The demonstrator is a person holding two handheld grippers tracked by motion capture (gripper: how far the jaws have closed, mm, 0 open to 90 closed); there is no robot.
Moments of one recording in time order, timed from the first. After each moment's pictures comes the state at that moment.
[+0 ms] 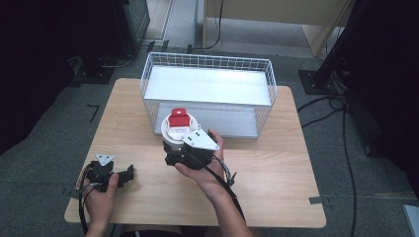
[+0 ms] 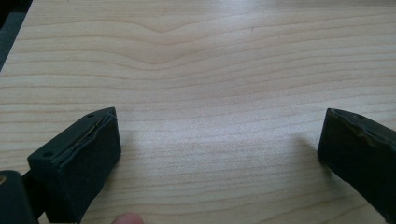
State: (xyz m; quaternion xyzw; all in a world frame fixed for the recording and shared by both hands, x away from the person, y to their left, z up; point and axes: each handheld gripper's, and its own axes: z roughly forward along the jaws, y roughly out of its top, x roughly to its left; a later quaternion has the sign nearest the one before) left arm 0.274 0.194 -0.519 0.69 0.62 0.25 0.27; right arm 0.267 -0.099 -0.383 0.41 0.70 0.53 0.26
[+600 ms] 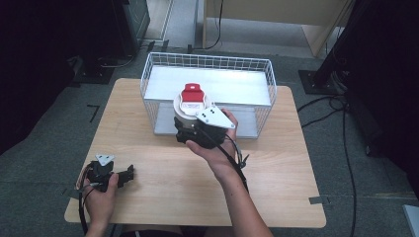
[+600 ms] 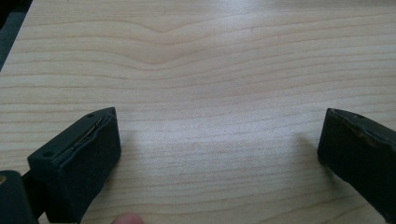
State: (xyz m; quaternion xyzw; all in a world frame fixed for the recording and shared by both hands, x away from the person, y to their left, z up) left arm 0.274 0.193 -0.519 0.69 0.62 0.25 0.27; right arm 0.297 -0.127 -0.337 0.41 0.67 0.54 0.30
